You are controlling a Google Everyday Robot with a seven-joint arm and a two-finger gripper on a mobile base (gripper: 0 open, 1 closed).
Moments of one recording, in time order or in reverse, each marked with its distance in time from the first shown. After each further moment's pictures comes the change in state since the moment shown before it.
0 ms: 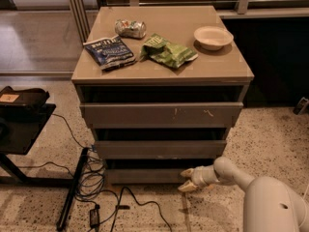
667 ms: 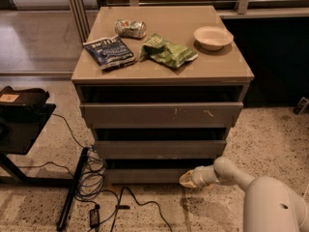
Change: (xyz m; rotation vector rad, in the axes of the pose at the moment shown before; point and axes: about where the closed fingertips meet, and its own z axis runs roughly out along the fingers) arm 0.000 0.000 0.000 0.000 0.000 0.000
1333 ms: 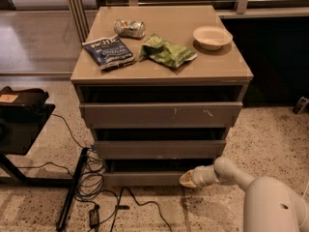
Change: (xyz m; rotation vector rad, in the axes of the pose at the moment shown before) arm 0.000 0.000 0.000 0.001 0.000 0.000
